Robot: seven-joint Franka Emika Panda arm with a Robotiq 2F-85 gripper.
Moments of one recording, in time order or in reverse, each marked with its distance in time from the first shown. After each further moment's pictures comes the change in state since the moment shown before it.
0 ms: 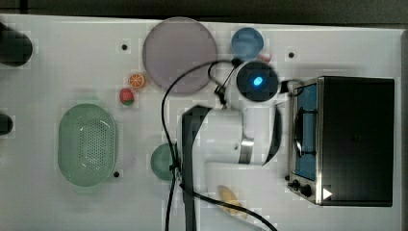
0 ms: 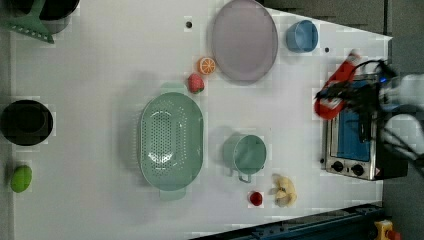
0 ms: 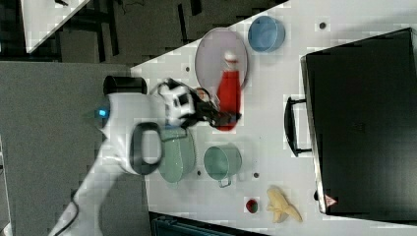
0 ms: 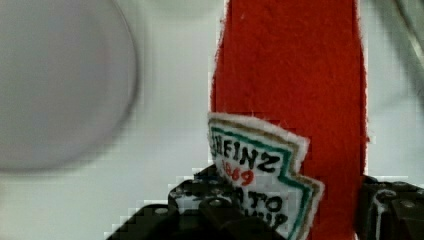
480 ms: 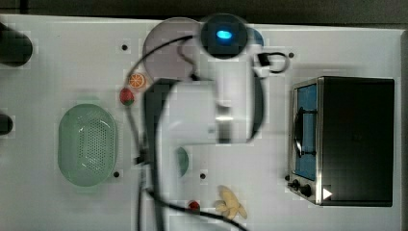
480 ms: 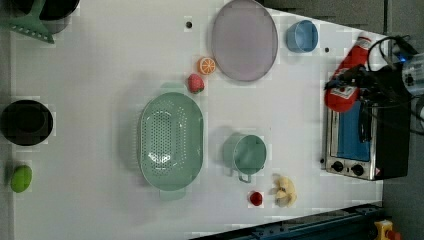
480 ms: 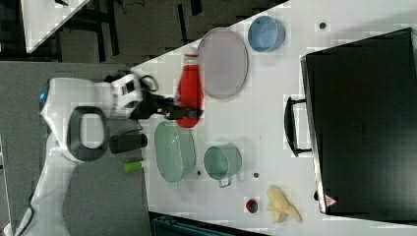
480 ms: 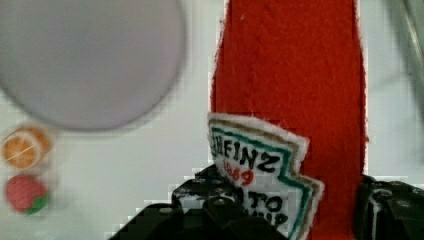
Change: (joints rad) arm 0.023 -0.007 0.080 0.266 -0.002 -0.337 0.055
